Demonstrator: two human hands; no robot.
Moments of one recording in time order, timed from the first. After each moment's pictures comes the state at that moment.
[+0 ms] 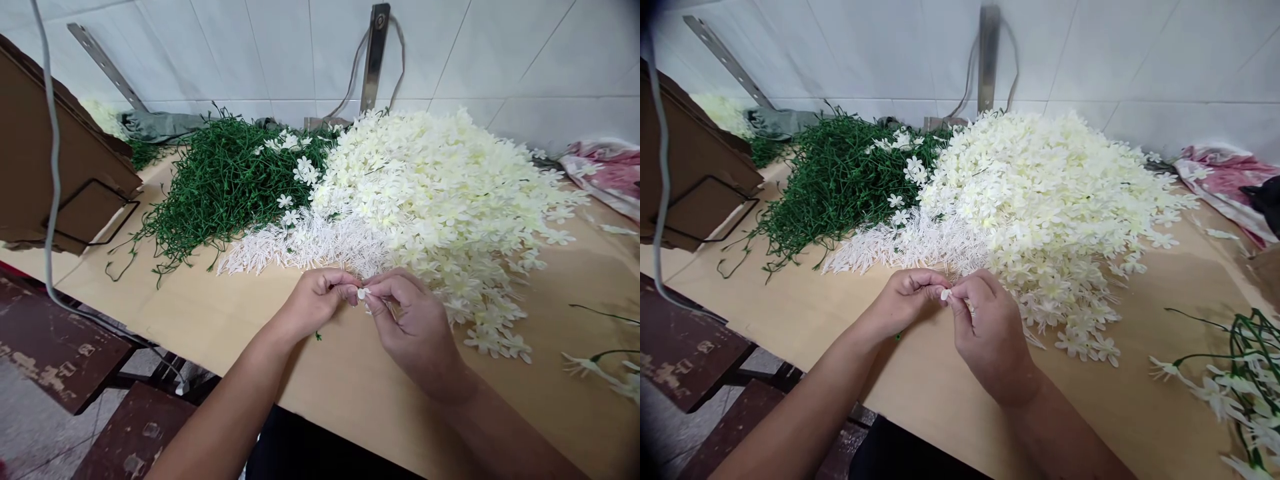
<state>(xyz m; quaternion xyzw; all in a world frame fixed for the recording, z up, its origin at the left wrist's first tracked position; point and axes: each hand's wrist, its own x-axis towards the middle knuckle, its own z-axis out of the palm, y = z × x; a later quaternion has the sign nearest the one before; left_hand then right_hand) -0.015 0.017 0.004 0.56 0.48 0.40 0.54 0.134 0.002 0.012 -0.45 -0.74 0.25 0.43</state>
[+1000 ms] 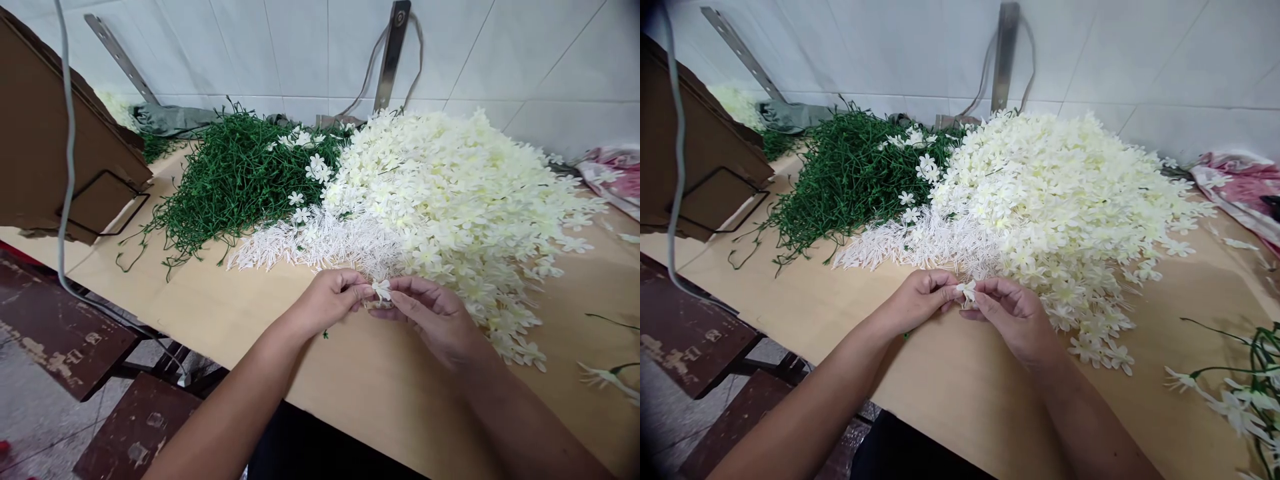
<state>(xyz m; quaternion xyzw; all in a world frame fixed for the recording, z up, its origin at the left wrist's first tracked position) -0.018 0.018 0.004 0.59 0.50 0.30 0.55 0.149 0.014 -0.001 -0.40 -0.43 0.69 0.42</state>
